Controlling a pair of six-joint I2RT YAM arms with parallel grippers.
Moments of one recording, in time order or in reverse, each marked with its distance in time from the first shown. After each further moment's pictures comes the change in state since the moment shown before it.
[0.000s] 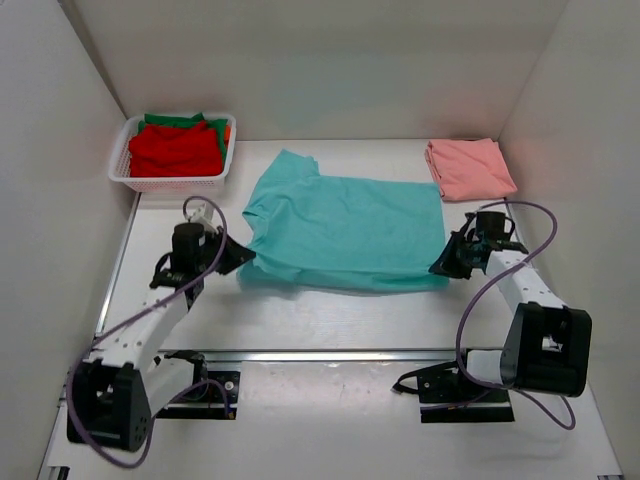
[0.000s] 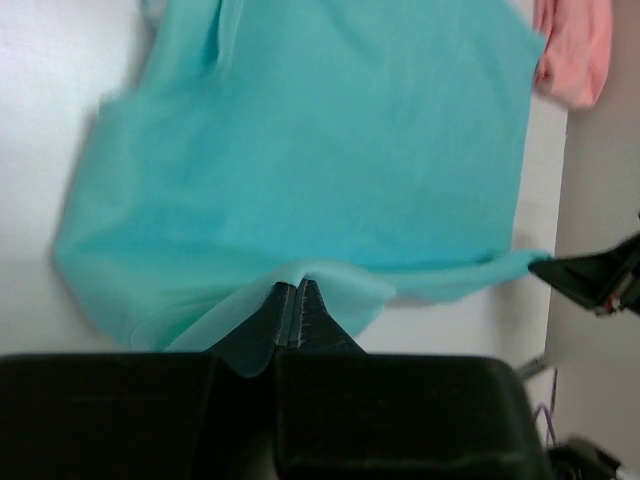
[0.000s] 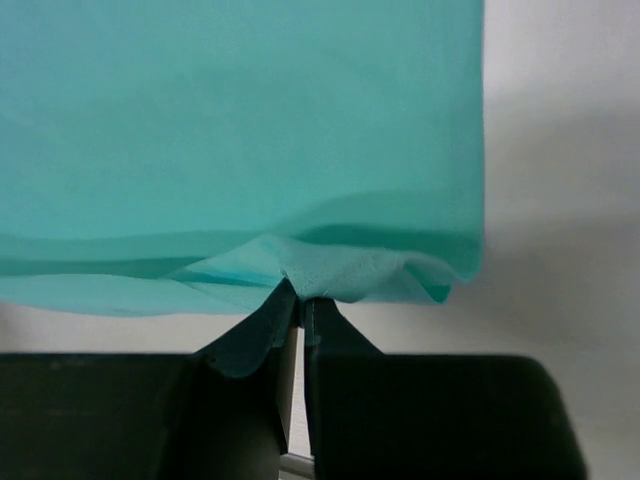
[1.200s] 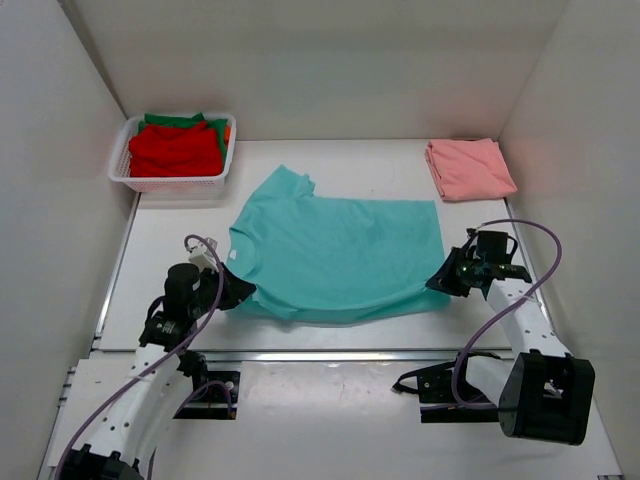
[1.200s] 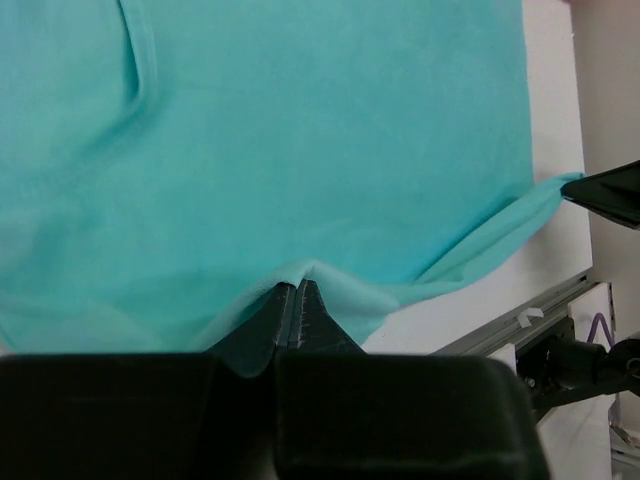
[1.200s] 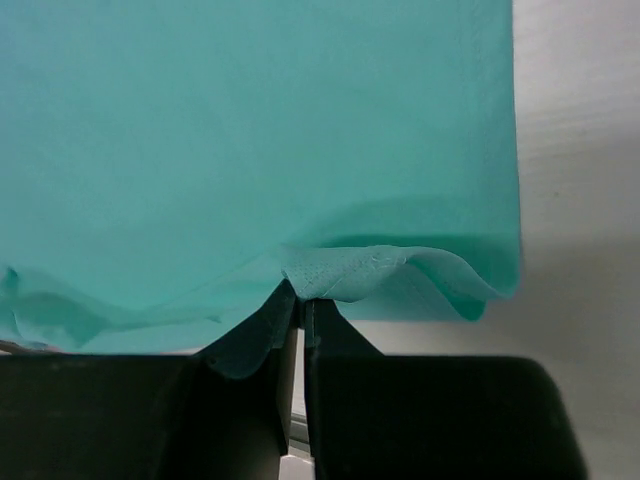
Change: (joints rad) left arm -0.056 -0.442 -0.155 -0.192 0.024 0.121; right arm 0.021 -0.222 -0.106 -0.056 -0.046 0.055
